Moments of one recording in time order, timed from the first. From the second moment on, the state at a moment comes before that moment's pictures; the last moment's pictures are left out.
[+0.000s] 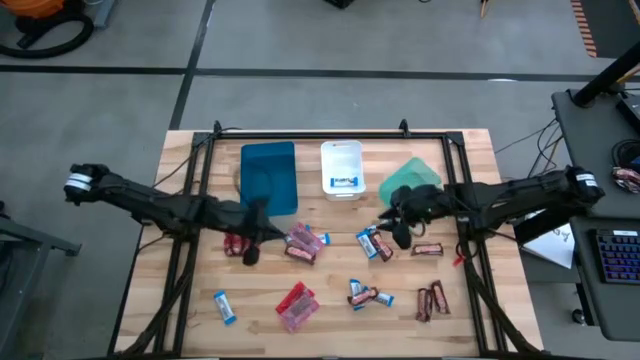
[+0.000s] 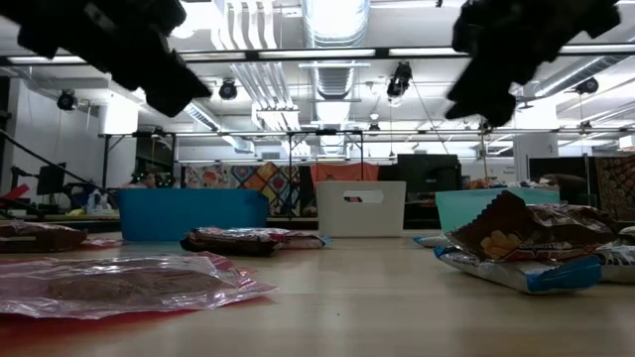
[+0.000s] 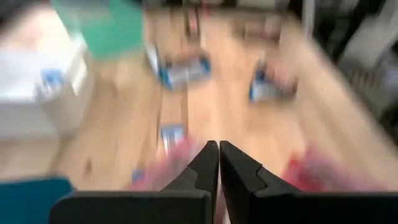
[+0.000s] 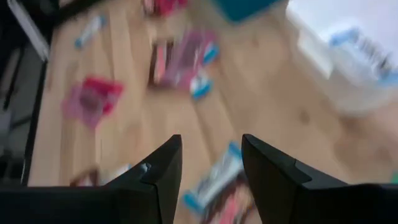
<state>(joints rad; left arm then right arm) -0.19 1.03 0.52 -0.02 -0.07 -0.13 0.05 1.01 0.63 -0.29 -0.01 0.48</state>
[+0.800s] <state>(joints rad) -0.30 1.67 0.86 -0.33 -0.20 -0.06 0.27 1.03 0.63 -0.42 -0.01 0.68</state>
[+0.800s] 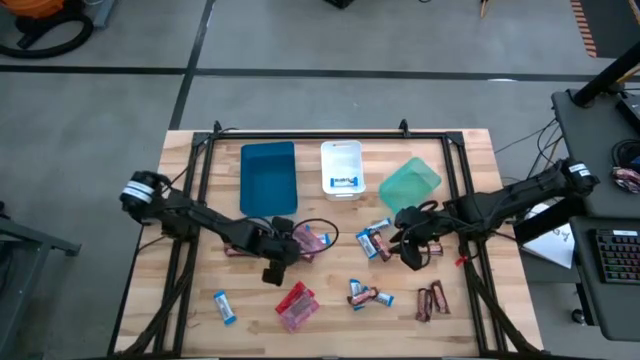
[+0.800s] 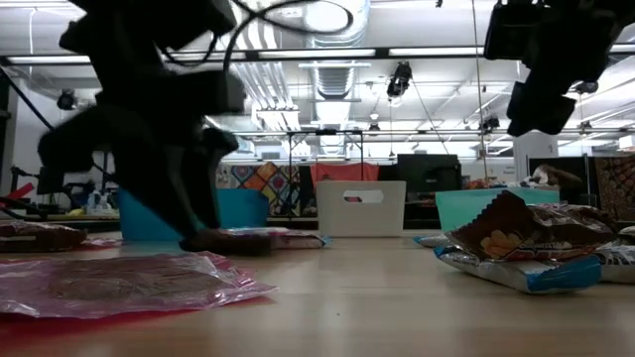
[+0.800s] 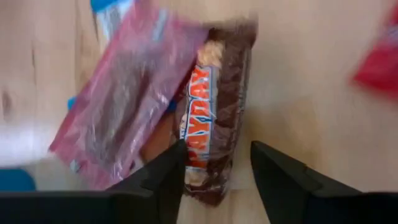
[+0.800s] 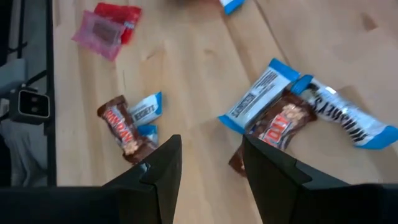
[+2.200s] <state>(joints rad) 0.02 1.05 0.85 -0.52 -0.15 0.09 0.32 1.06 0.63 -0.41 0.27 0.70</state>
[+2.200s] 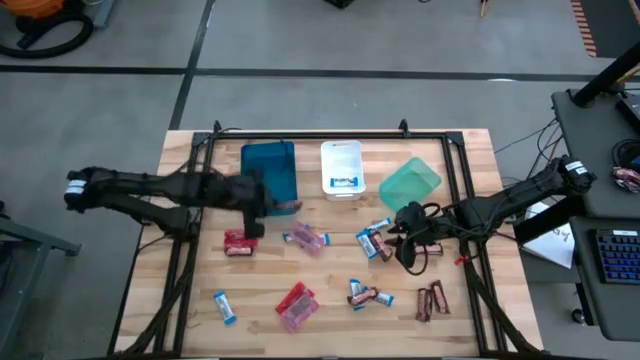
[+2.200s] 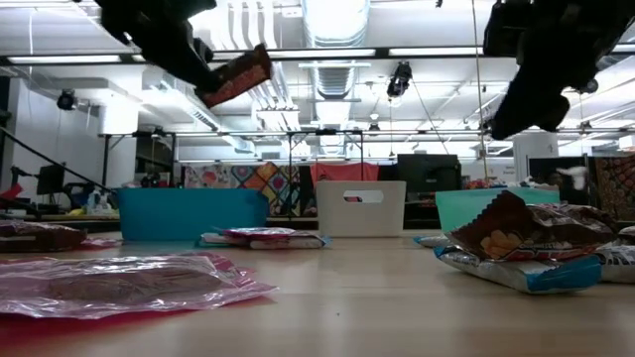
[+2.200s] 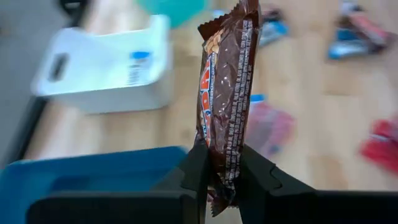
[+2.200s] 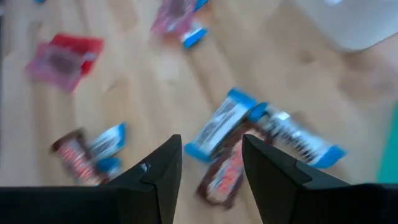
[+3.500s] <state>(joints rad) 0.59 1.41 0.85 -0.39 -0.15 0.46 0.32 1.06 0.63 -0.36 0.47 0.75</state>
